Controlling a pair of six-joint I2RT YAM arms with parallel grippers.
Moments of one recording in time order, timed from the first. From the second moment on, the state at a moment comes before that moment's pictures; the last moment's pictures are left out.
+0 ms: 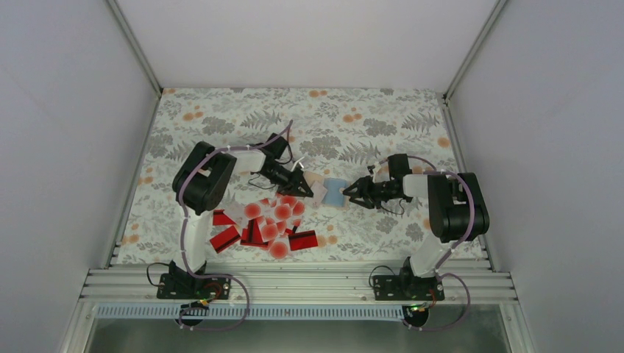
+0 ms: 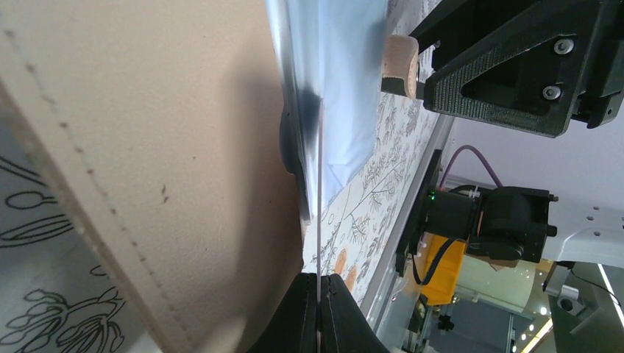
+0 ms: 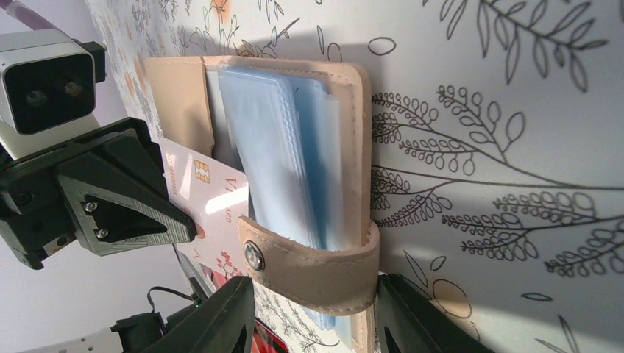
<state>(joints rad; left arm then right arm) -0.50 2.12 1.27 -0.44 1.06 -0.33 0.09 1.72 0.69 -0.21 -0.90 0.51</state>
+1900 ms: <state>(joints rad) -0.54 2.19 1.32 -0.26 1.04 -0.44 0.09 1.73 0.68 -0.17 -0.91 0.52</state>
